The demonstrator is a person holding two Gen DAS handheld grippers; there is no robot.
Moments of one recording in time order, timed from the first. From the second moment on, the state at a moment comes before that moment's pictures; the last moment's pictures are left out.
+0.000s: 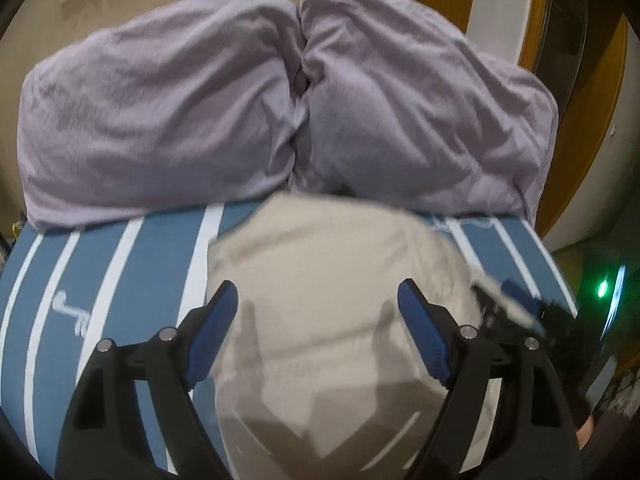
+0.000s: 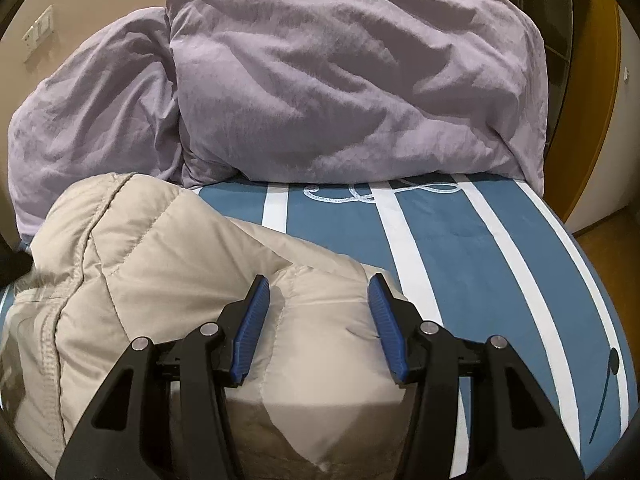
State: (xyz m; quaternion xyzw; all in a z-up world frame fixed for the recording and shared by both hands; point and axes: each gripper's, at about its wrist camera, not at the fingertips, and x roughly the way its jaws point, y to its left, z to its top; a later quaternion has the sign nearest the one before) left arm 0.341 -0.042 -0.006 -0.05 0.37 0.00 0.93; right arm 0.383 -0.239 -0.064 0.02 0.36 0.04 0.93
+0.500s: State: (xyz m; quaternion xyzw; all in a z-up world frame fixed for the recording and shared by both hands) left arm 0.366 -0.049 -0.041 -0.03 0.39 0.02 0.92; right arm 0.382 -0.239 -0.069 0.02 0.36 0.04 0.93
